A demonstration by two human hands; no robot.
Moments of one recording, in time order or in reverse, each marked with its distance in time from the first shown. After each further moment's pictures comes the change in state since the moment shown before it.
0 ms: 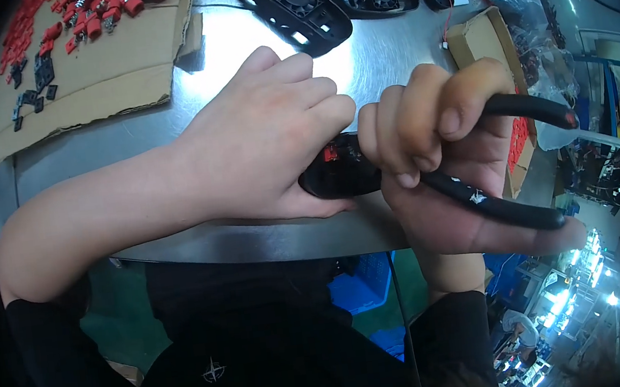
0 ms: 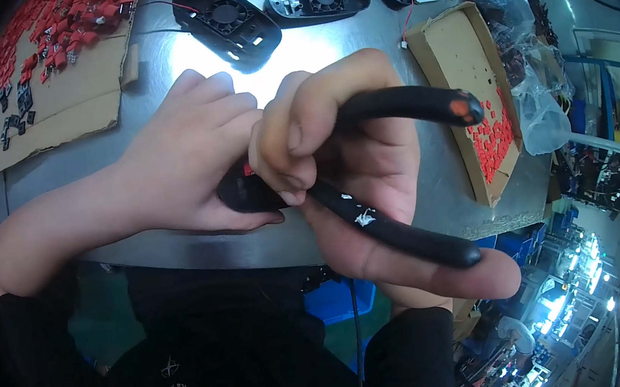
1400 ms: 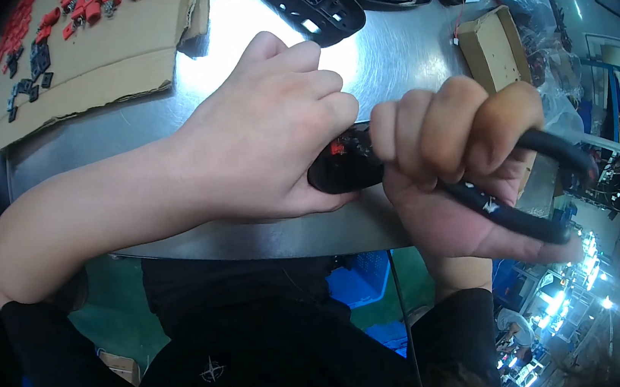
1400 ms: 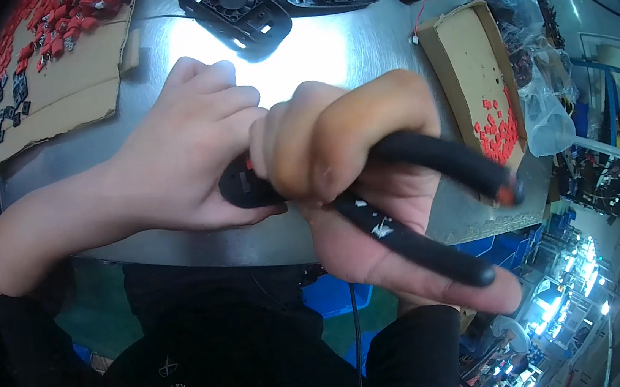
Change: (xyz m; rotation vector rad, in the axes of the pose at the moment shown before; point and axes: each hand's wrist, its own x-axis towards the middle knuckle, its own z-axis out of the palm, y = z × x) left_hand -0.004 -0.001 0.002 -0.048 -0.071 -0.044; right_hand -0.002 0.006 0.004 -0.038 0.003 -0.058
